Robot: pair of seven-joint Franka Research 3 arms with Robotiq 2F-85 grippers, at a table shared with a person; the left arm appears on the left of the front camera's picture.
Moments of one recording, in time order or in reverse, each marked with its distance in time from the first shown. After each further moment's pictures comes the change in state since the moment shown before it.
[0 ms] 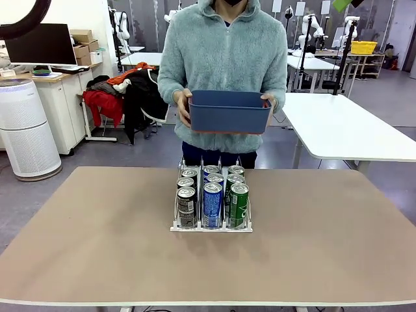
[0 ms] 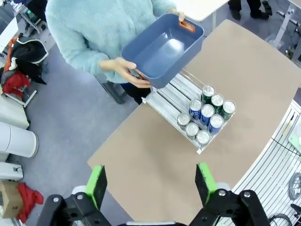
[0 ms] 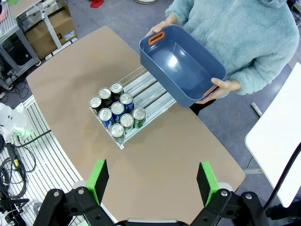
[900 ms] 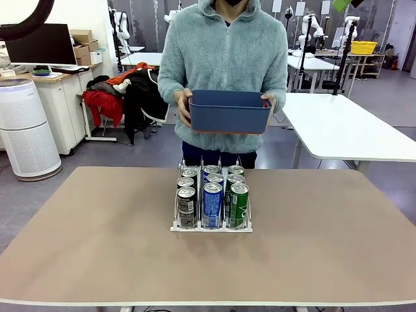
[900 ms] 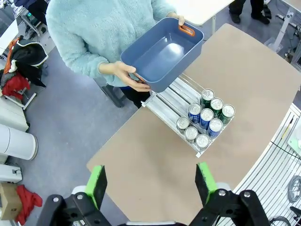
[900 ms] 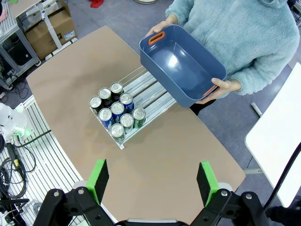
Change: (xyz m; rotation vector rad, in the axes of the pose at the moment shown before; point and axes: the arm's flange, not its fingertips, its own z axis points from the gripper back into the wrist) left arm 0.001 -0.001 -0.002 -0.004 -0.015 0.004; right arm 0.000 0.000 0.000 0.000 0.000 0.000
